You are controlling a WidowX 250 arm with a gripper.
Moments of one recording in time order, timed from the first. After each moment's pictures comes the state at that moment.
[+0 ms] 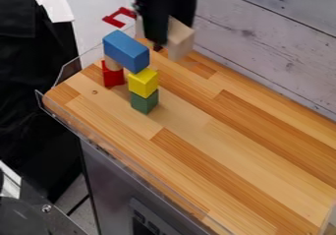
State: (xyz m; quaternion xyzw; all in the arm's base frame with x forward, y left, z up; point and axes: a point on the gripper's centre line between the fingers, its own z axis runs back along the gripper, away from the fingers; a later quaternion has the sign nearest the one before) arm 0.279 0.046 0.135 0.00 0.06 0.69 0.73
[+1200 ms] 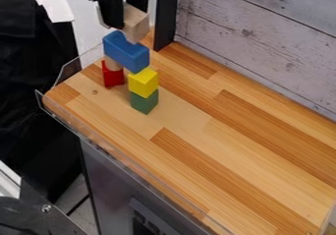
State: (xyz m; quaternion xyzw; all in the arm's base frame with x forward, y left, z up) arm 0.282 0.103 0.118 0.00 0.08 0.70 0.71
